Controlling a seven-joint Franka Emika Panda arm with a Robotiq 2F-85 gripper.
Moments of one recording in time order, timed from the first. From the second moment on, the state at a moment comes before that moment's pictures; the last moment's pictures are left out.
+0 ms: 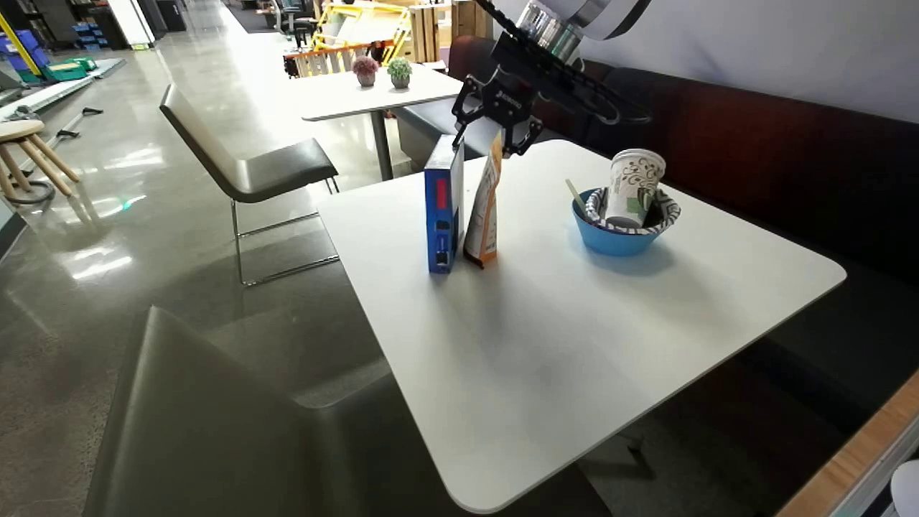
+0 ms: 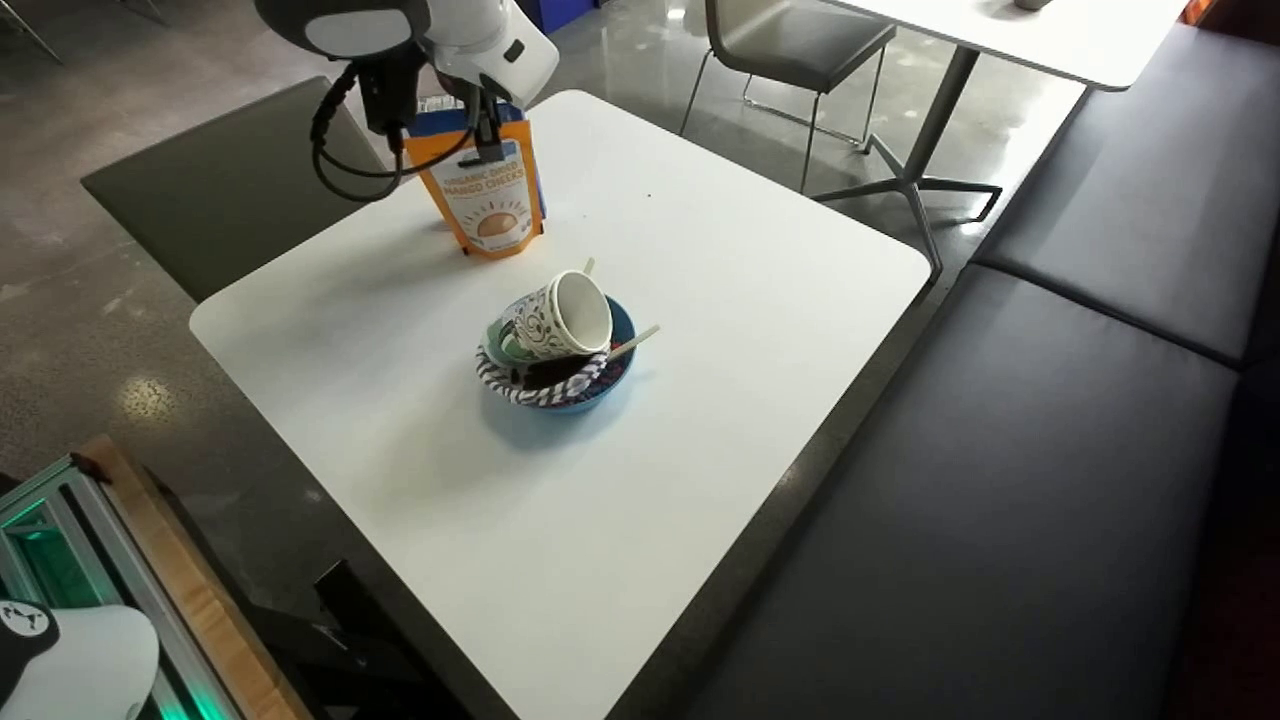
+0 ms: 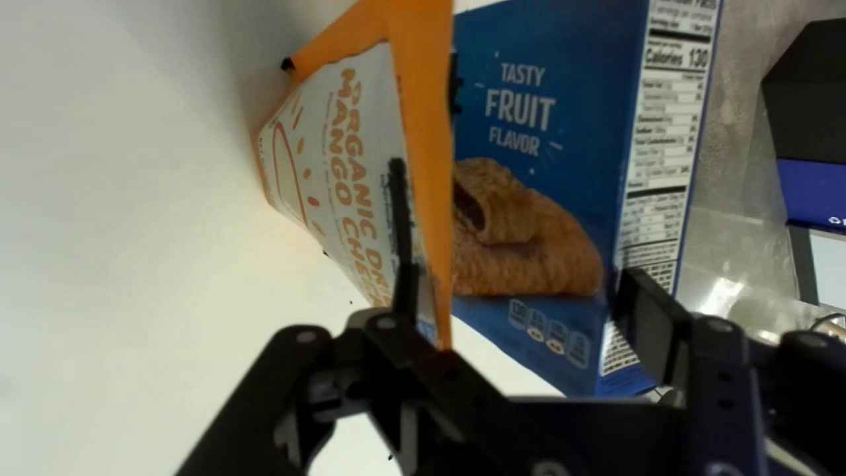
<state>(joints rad) -0.02 0.30 0.16 -2.05 0.73 2.57 0.14</state>
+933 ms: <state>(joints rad) 0.10 0.18 0.13 -2.13 0.49 2.60 0.28</state>
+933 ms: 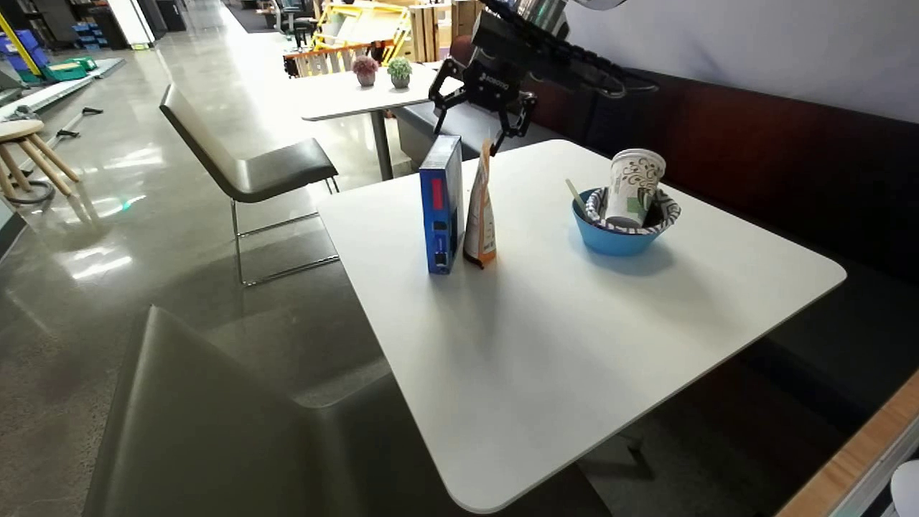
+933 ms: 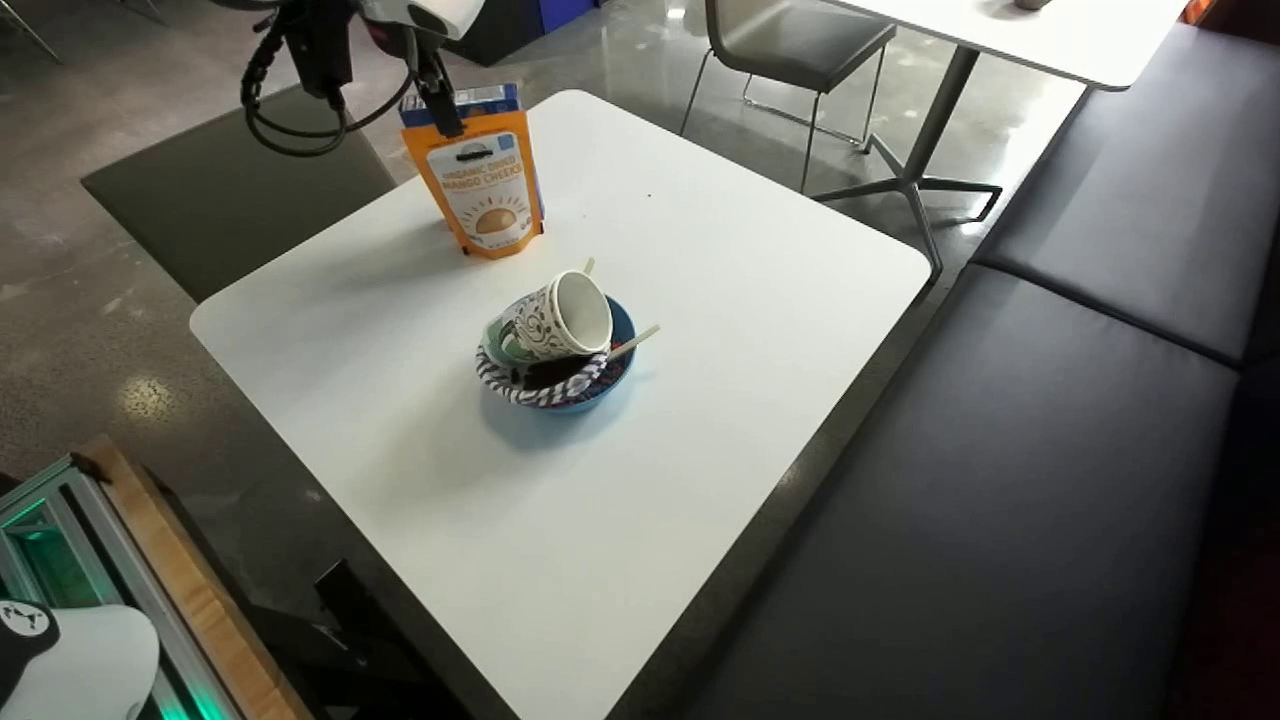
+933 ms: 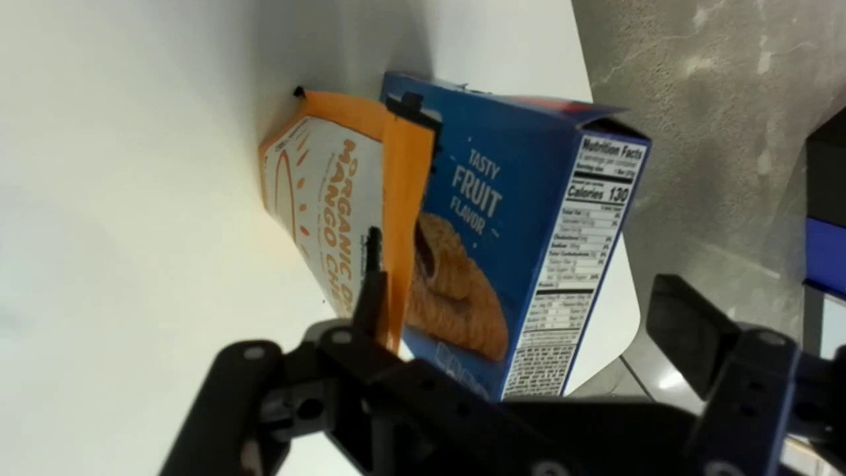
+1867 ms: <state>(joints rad) 0.21 -0.19 0.15 -2.32 -0.26 2.43 1.01</state>
